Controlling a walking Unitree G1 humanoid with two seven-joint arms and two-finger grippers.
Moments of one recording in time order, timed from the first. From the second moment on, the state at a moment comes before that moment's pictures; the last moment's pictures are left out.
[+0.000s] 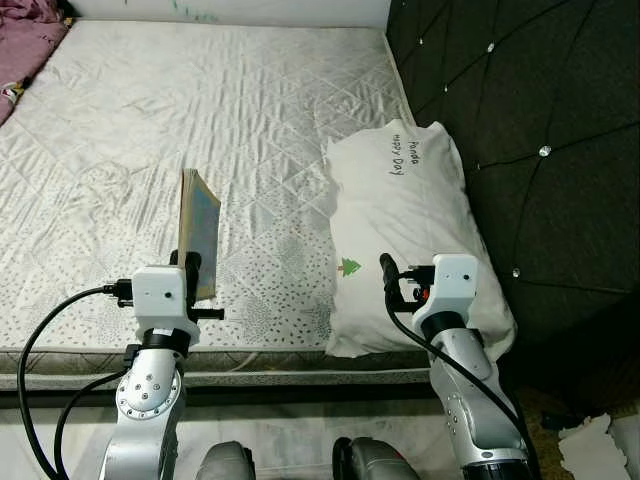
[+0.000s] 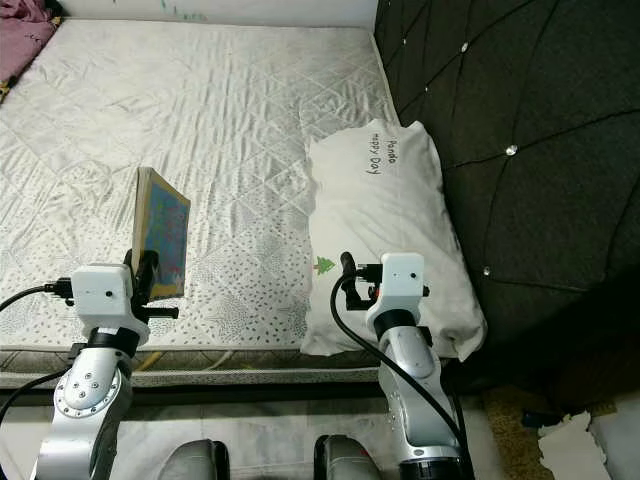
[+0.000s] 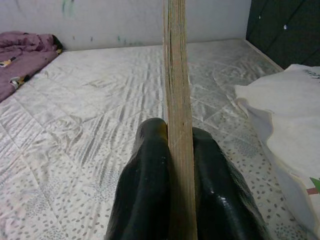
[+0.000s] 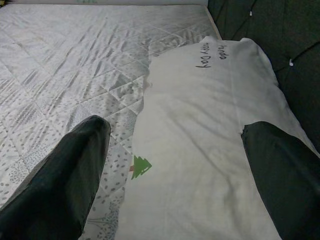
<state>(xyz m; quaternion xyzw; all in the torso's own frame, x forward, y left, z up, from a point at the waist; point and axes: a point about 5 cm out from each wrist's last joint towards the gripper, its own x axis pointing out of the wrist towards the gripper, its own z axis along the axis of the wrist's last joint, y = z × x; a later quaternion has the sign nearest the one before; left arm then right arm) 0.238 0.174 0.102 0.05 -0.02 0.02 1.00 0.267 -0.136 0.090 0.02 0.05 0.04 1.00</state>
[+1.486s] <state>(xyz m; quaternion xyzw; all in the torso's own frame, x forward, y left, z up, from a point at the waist) 0.244 0.168 0.096 0.04 -0.01 0.01 1.00 0.268 -0.136 0.087 0.02 0.06 0.05 1.00</state>
